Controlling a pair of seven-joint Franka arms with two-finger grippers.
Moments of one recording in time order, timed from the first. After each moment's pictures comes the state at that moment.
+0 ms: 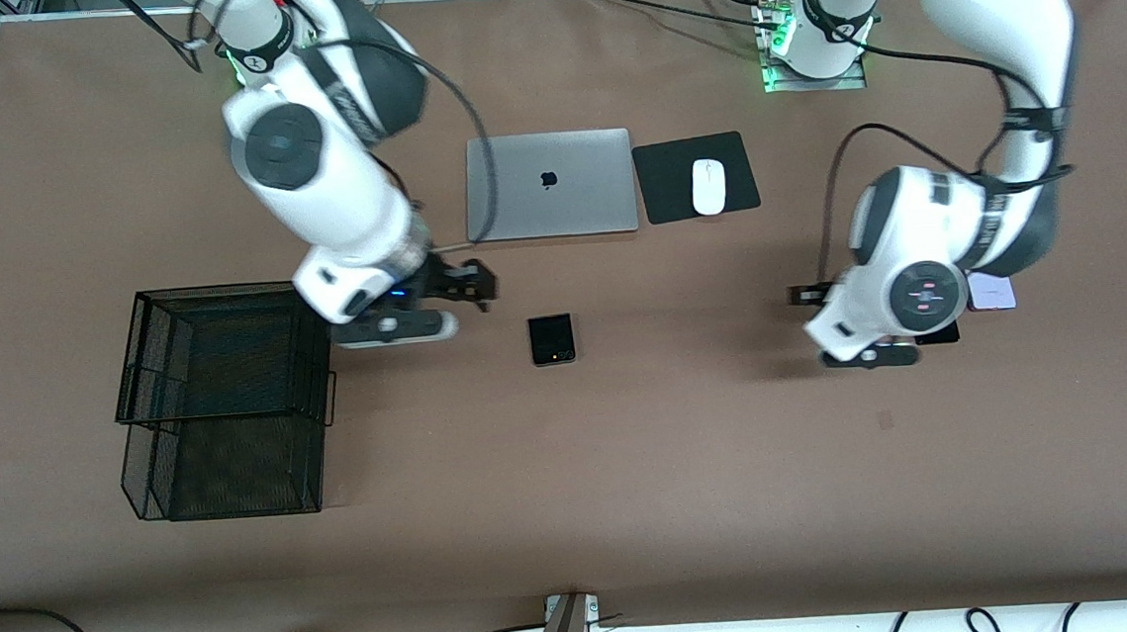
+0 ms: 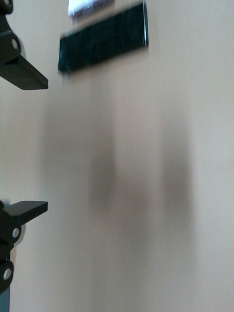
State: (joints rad) left arm -0.15 0.50 -0.03 -1.70 0.11 1.81 -0.18; right arm 0.40 0.49 0.21 -1.43 0.01 2.06 0.58
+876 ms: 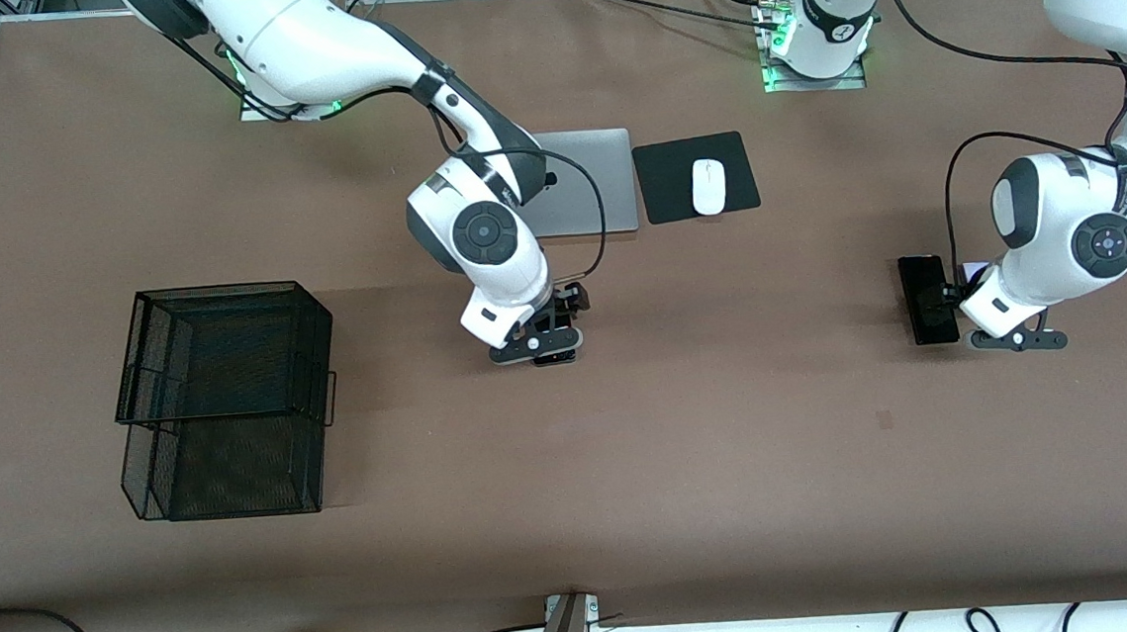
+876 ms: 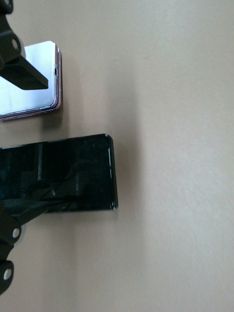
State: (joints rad) left arm 0.22 0.46 -0.03 -2.05 0.20 2.40 0.09; right arm 0.55 0.83 0.21 -1.35 -0.10 2.24 0.58
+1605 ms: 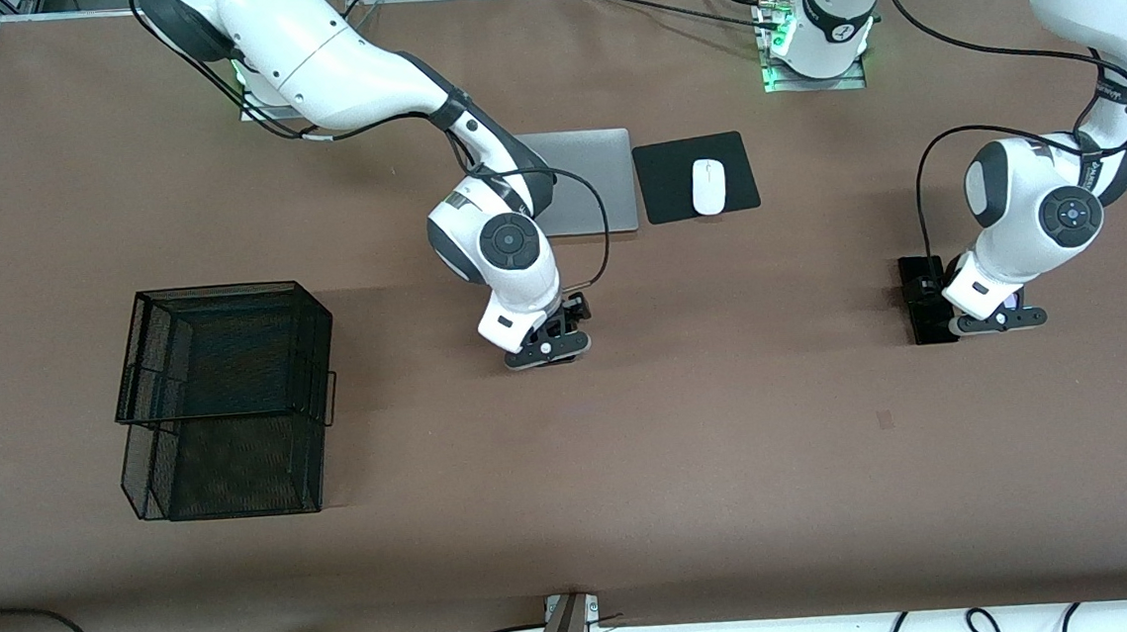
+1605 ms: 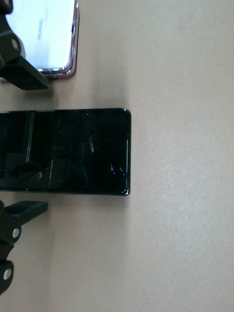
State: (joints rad) left arm 0.23 0.43 -0.06 -2.18 0.20 2.56 -0.03; right arm 0.57 0.91 0.19 -1.35 -0.18 2.31 0.61
